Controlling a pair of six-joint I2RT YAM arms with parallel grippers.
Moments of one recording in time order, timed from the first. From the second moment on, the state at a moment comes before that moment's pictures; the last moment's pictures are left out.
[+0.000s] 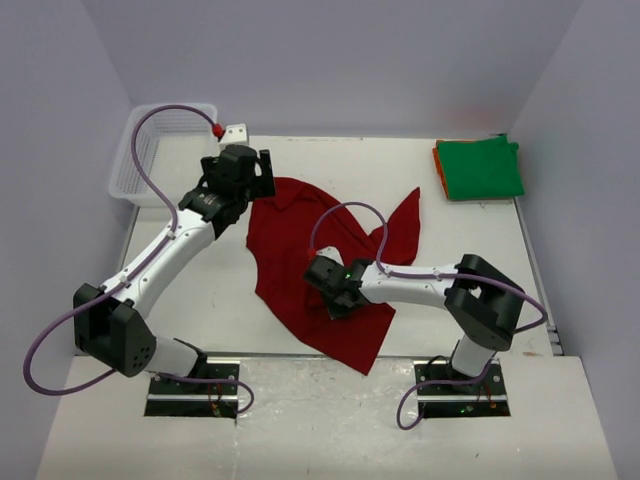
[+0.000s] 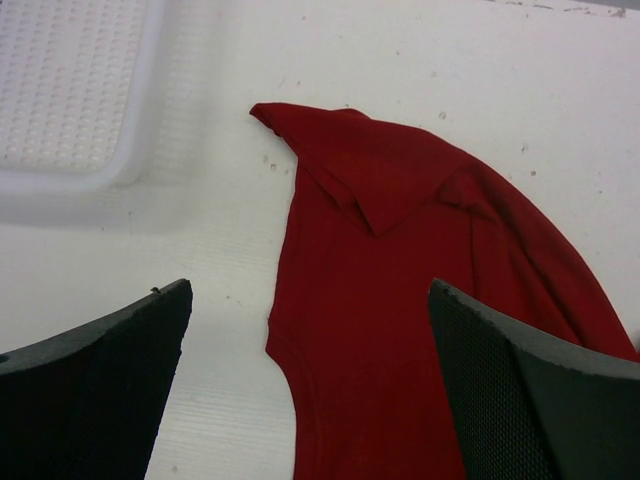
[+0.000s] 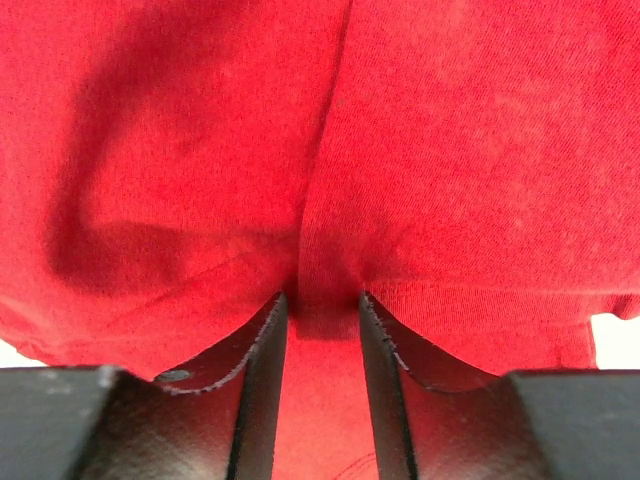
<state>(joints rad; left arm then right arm) -0.44 1.41 1.26 -0.43 -0.47 -0.36 1.07 1.71 1.02 -0.59 0.24 0.61</state>
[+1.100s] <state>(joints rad) -0.44 1.44 1.26 -0.43 -0.46 -0.36 1.09 1.70 1.00 -0.59 0.24 0.63</state>
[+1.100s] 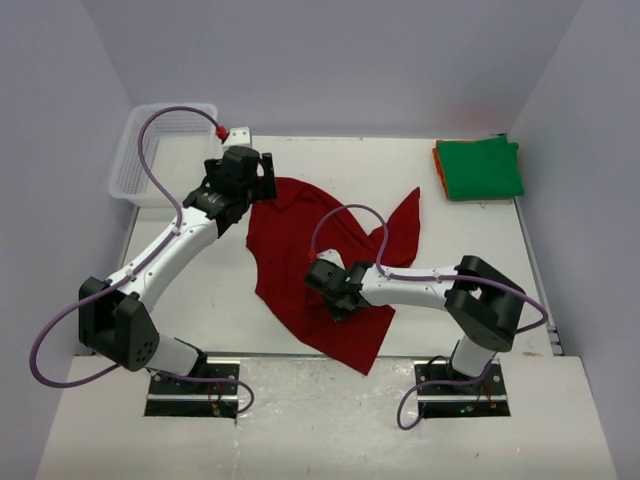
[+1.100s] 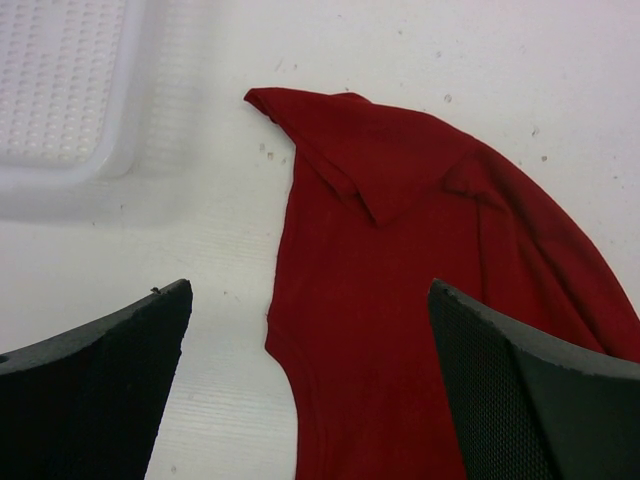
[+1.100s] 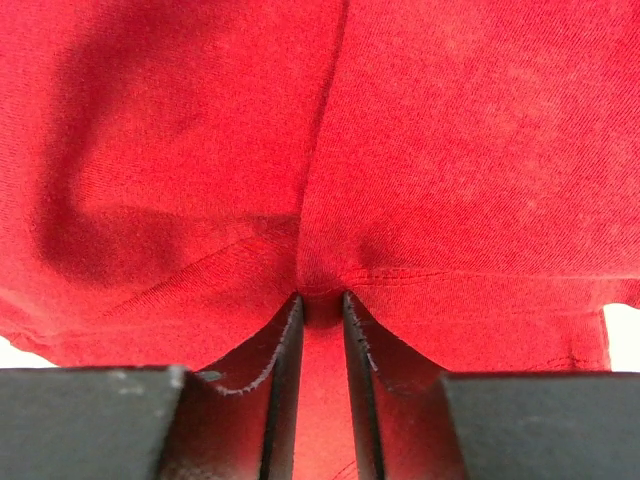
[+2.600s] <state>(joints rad) -0.25 1.71 1.23 -0.35 -0.26 -0.39 1.10 1.39 1.14 -0.79 0.35 0.60</state>
